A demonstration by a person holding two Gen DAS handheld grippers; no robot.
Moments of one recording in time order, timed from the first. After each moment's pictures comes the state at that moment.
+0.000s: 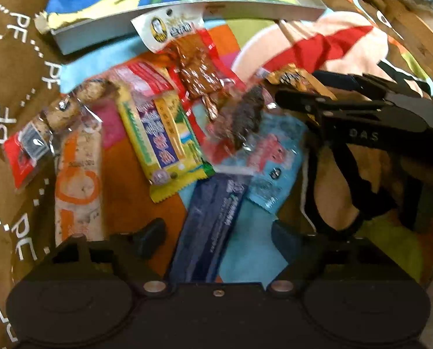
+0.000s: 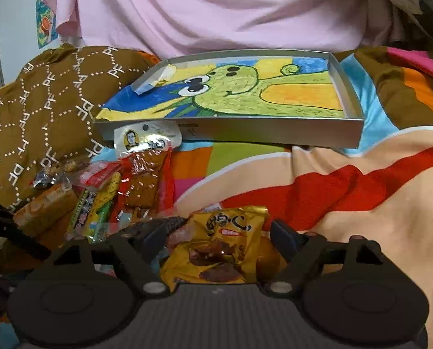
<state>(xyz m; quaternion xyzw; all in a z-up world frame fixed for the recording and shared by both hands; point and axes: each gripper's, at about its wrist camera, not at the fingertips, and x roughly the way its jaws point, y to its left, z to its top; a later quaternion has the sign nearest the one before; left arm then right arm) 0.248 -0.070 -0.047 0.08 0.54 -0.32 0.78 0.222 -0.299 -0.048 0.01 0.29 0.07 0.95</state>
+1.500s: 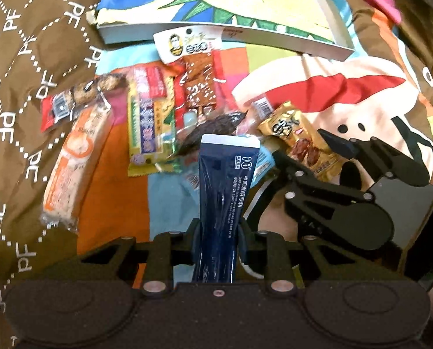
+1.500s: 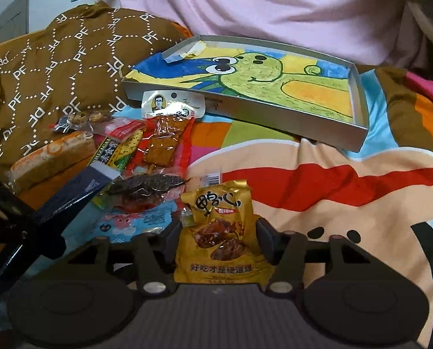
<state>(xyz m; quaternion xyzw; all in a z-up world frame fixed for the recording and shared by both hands) 0.214 -0.124 0.004 -0.01 0.56 -0.16 0.82 0.196 -0.289 -0.039 -0.09 0.32 0.10 0.94</state>
